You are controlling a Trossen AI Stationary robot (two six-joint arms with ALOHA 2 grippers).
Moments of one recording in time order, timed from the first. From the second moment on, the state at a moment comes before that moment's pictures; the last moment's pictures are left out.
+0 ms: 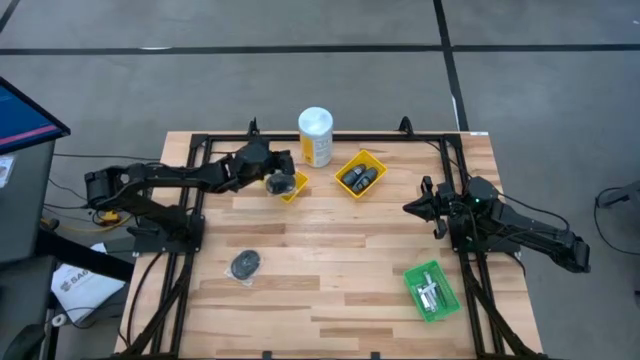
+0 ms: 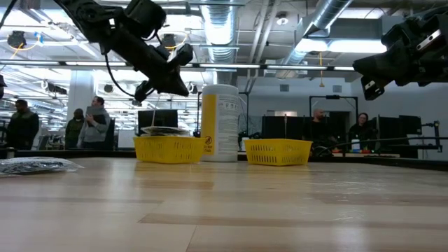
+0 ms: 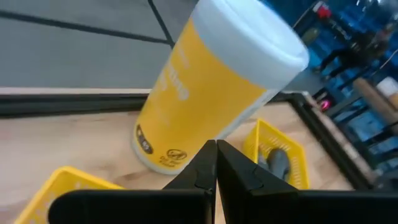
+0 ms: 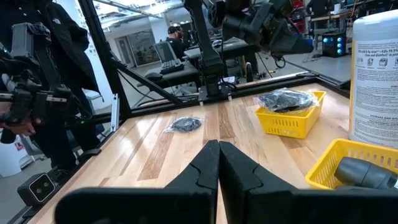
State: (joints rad) left arm 0.37 1.33 0.68 0.23 -0.43 -0.75; right arm -0.43 0.08 0.02 0.05 -0.50 0.21
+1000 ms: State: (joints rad) left arm 0.42 1.48 0.72 -0.16 -0.16 -0.64; right arm -0.43 0.08 0.02 0.05 -0.50 0.21
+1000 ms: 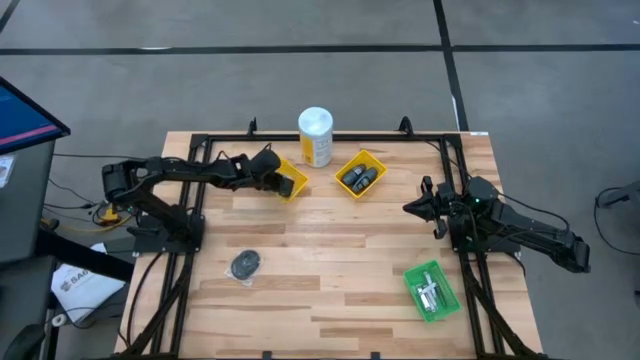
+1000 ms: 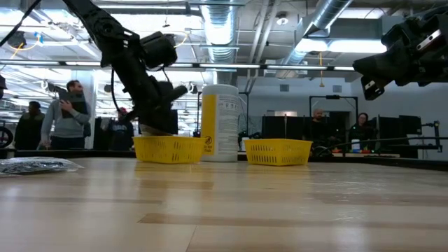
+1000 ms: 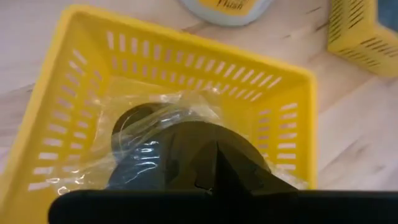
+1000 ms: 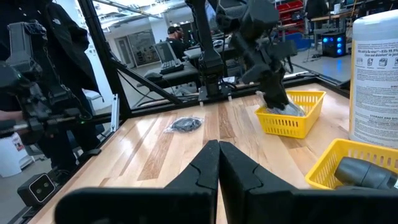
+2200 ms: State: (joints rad) left arm -0.36 1.06 0.75 -0.36 -0.05 -0.20; right arm -0.43 0.08 0.02 0.05 -0.50 0.21
